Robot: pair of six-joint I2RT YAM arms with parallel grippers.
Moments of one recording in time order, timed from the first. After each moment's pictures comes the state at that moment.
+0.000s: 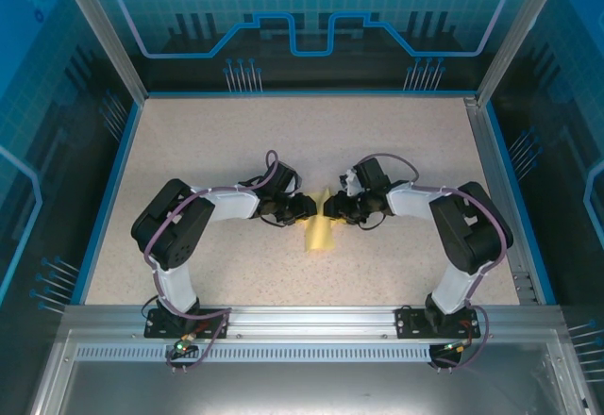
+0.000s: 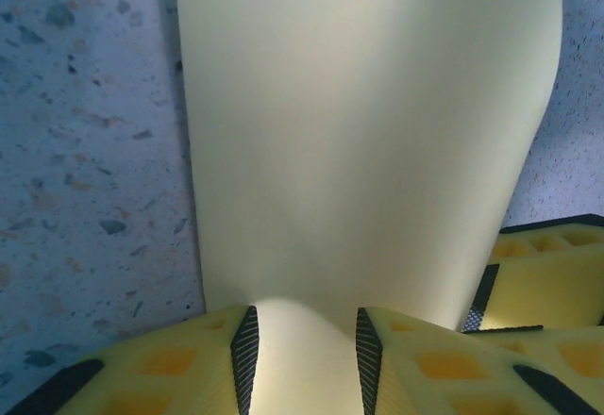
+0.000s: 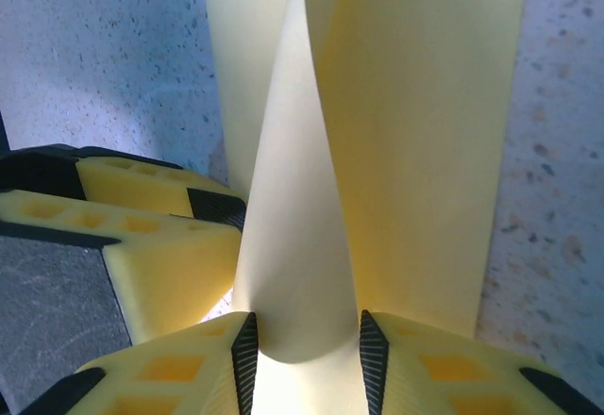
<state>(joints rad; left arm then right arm) -0.56 1.83 0.94 -0.09 0.42 -0.87 0.45 1.75 0.85 -0.15 -0.60 0.65</state>
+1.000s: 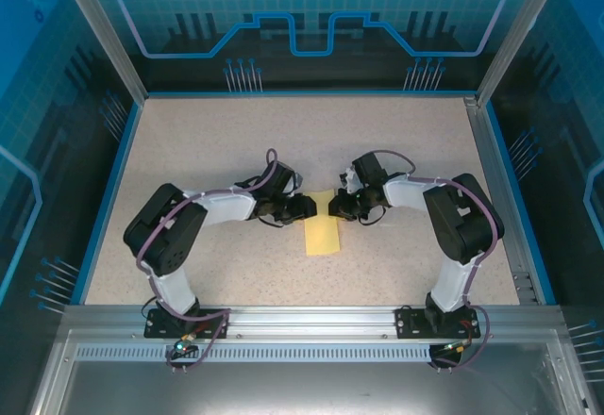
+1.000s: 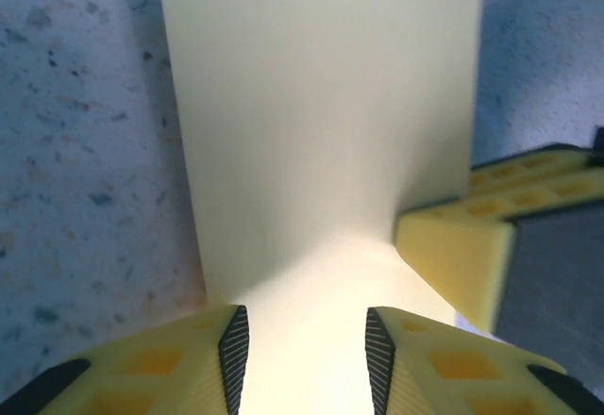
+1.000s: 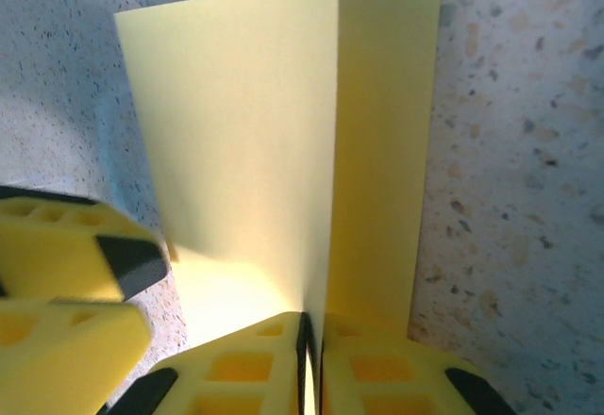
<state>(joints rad) -0.57 1.75 0.91 -0.11 0.41 -0.78 0.42 1.82 0.94 -0.27 -0.58 0.59</state>
